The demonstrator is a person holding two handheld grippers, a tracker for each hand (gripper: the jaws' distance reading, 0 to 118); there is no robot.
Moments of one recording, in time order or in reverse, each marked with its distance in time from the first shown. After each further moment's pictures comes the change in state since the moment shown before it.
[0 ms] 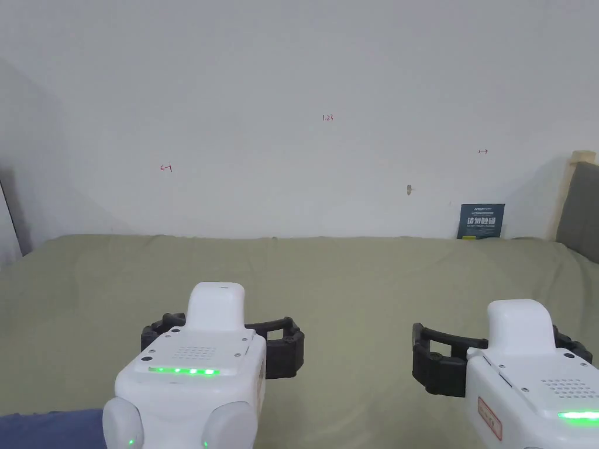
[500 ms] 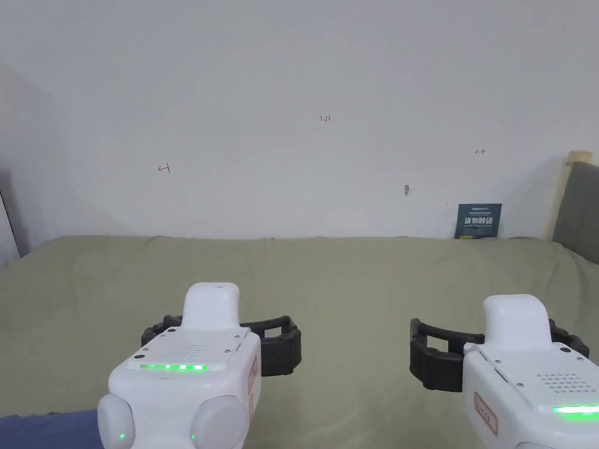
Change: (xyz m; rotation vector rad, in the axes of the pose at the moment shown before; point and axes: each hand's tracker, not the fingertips) left arm -0.010 -0.007 -0.011 0.003 -0.052 0.049; right arm -0.001 0.005 0.004 0.013 -0.007 0.010
